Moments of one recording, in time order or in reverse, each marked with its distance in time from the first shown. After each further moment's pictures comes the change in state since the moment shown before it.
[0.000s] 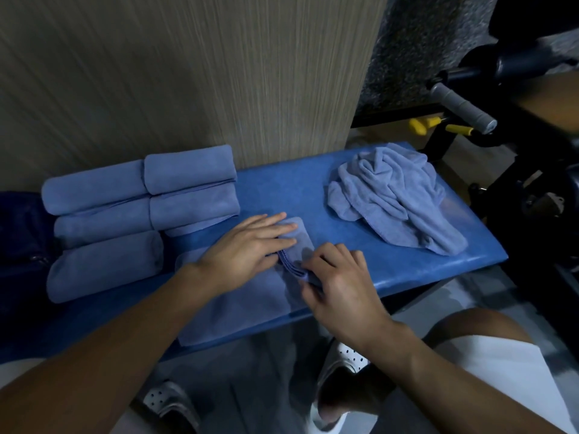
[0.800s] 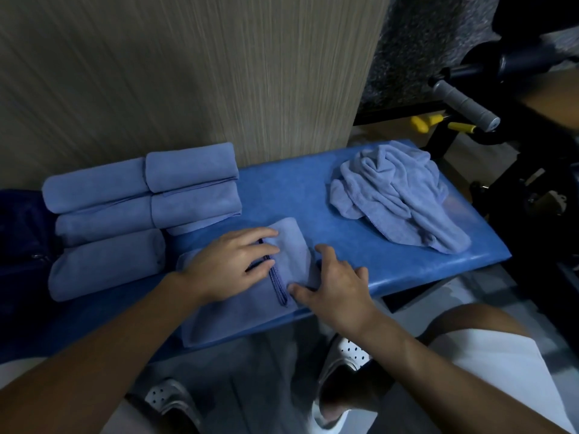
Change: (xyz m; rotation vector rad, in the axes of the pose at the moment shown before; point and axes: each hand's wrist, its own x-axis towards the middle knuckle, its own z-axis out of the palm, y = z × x) left_hand -0.029 0.014 -0.013 -0.062 0.031 -0.176; right_hand 0.008 -0.004 0.016 0.097 -0.309 0.438
